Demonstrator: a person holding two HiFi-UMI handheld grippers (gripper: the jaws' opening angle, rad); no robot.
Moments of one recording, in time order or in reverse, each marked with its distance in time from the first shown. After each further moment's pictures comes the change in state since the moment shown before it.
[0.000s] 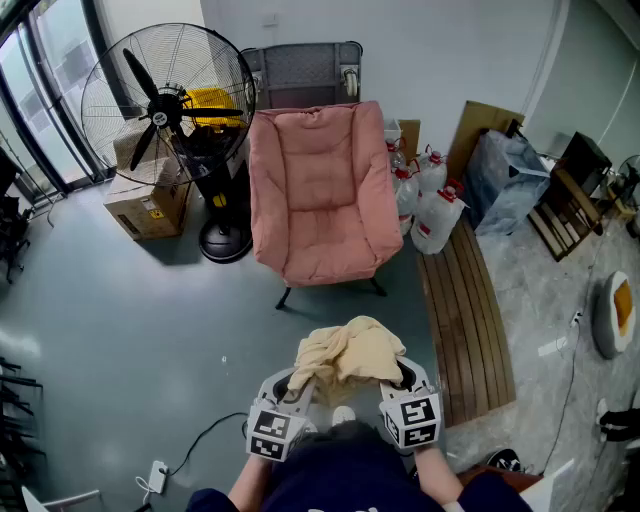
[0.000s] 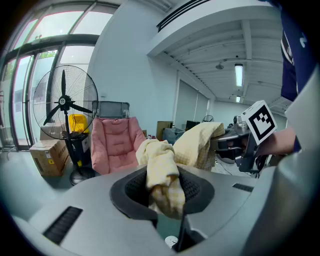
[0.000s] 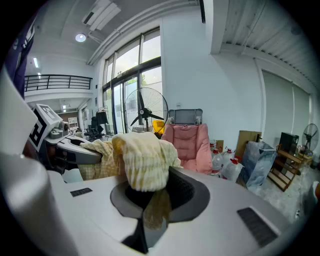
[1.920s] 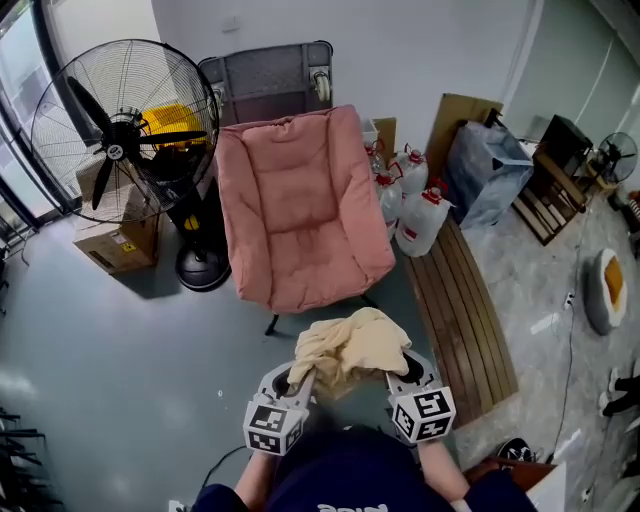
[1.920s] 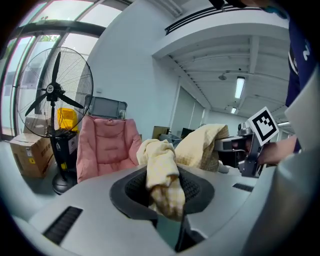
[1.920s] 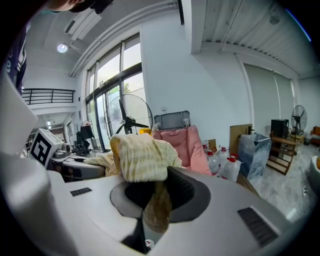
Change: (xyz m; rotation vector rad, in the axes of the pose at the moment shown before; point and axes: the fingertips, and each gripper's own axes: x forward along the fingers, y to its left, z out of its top) left arm 0.120 0.110 0.057 -0.073 -0.043 -0.128; right arm 0.124 -0.058 0.059 0.187 -0.066 -0.091
